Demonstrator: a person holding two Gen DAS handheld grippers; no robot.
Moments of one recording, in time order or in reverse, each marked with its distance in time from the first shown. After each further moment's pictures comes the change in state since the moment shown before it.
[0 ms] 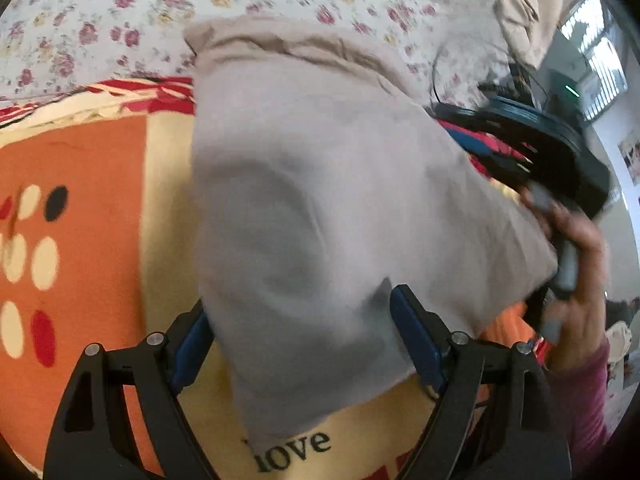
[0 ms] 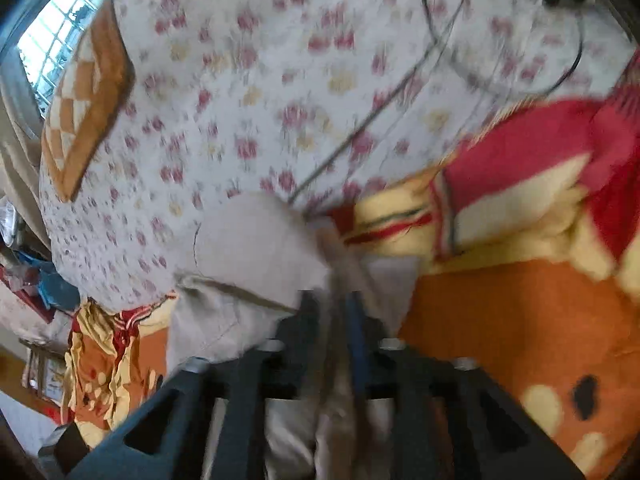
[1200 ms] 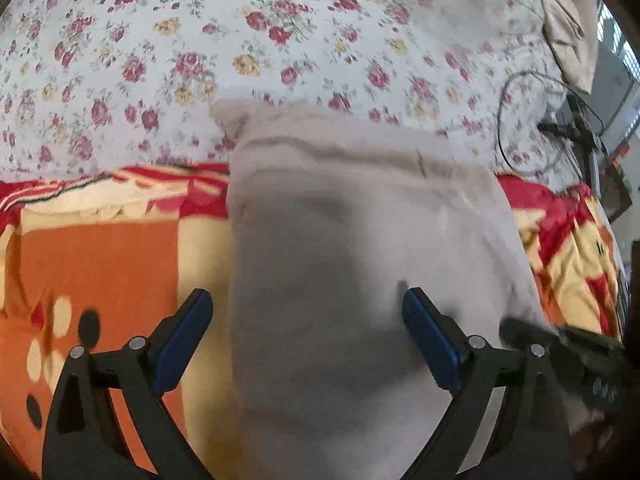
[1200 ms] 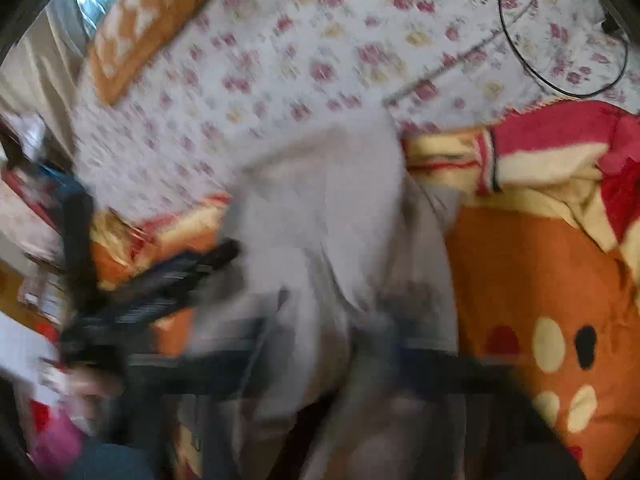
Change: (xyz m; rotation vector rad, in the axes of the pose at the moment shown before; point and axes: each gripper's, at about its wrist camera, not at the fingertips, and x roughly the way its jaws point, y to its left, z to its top) left arm 0.035 0.005 0.059 0.027 -0.113 0.222; right arm -0.014 0.039 -0.051 -0.199 0.192 0.031
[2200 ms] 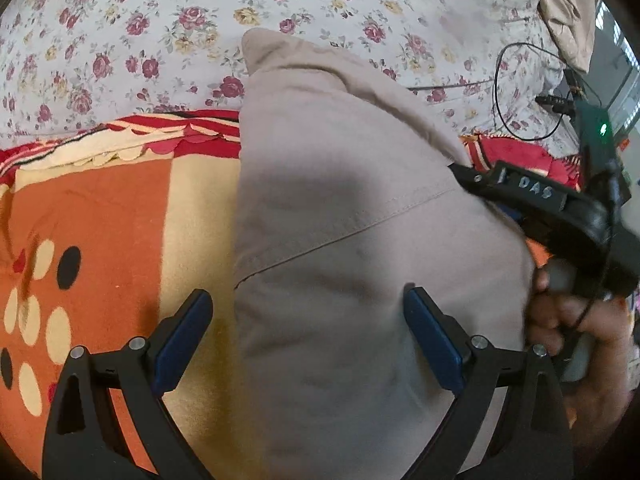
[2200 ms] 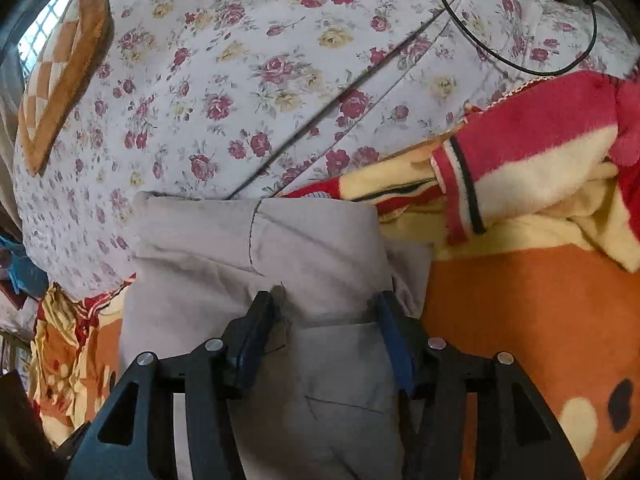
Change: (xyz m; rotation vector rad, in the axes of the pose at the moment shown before) left arm 0.016 -0.003 -0.040 0.002 0.034 0.000; right arm 0.064 -0.046 0.033 0.163 -0.158 -0.130
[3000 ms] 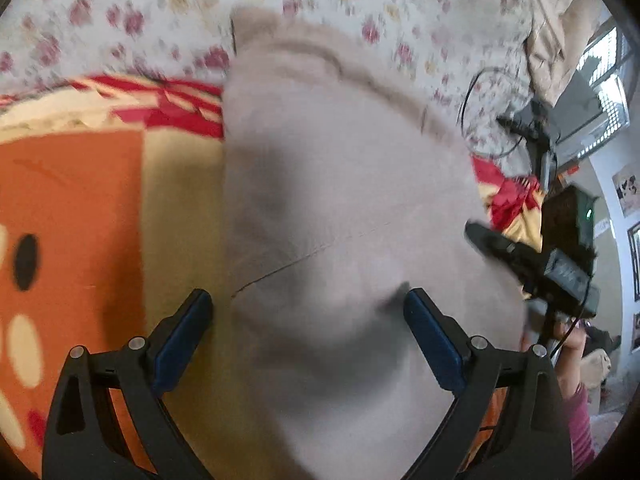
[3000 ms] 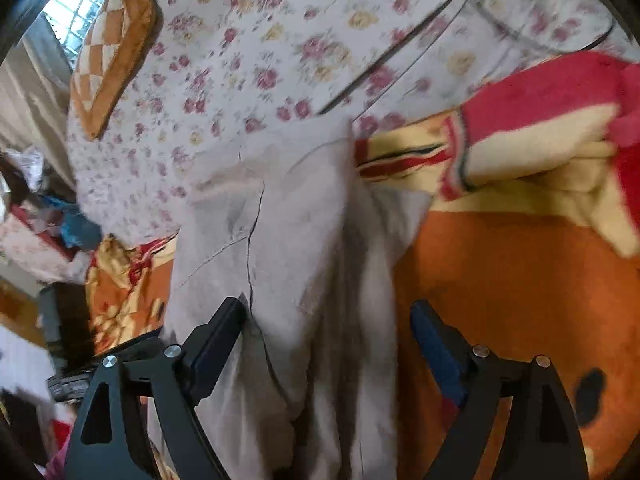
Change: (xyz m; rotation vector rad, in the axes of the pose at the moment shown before) left arm 0.019 0.037 0.009 -0.087 0.111 -0.299; right arm -0.024 -0.029 -0.007 -0.065 0.162 0.254
